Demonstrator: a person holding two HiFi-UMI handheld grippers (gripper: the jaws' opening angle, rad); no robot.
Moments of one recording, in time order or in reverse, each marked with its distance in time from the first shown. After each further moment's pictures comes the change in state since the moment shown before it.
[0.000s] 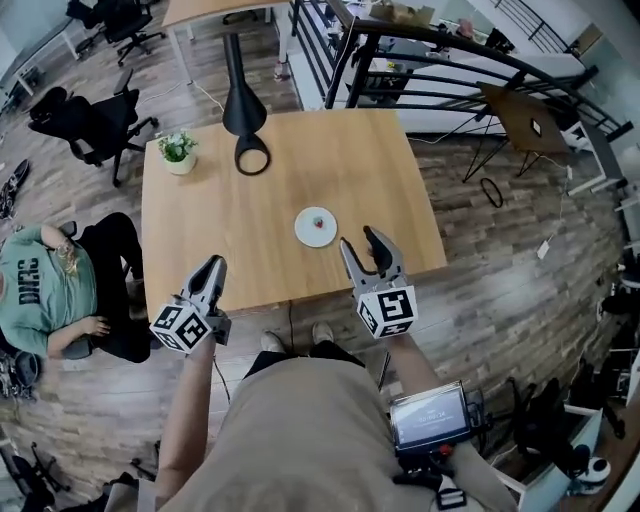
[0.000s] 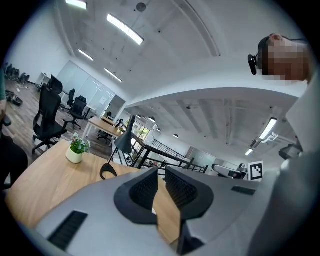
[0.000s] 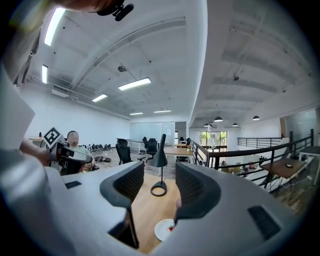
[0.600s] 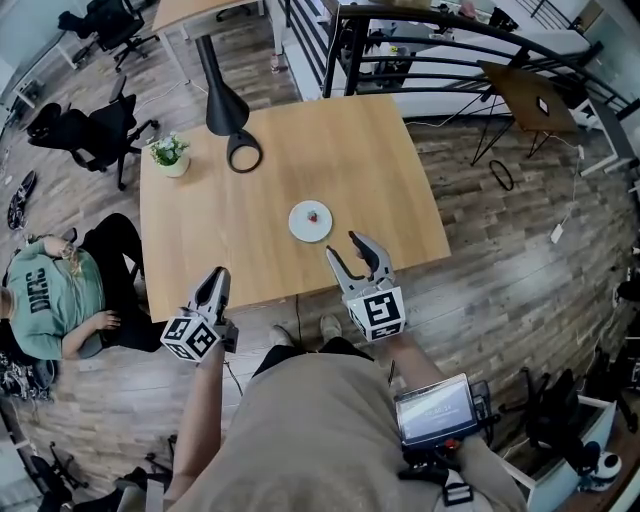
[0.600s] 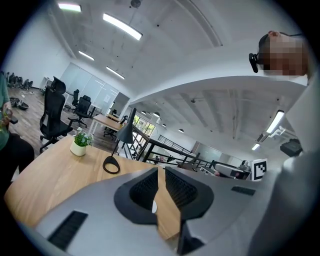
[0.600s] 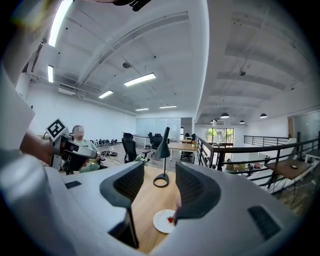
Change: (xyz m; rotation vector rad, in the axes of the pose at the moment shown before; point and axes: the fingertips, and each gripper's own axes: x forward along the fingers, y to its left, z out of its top) left arm 0.023 -0.031 -0.049 0.010 0.060 0.075; right arm -0.019 -0.019 -0.042 -0.027 0.050 0.072
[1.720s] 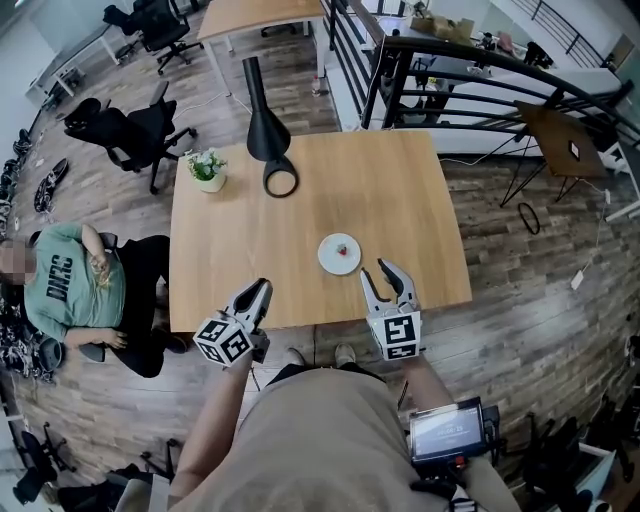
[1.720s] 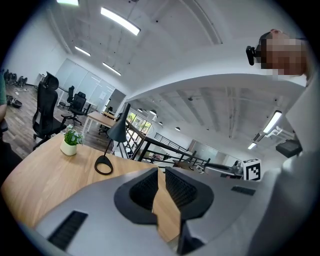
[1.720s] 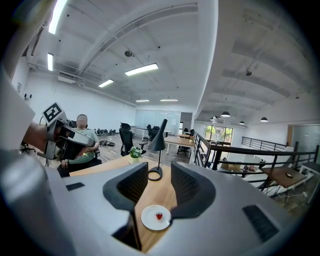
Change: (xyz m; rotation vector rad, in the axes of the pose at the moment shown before) left arm 0.040 -0.013 0.007 0.003 0.029 -0.050; right arm 0.032 -0.023 -0.017 -0.068 0.105 -0.019
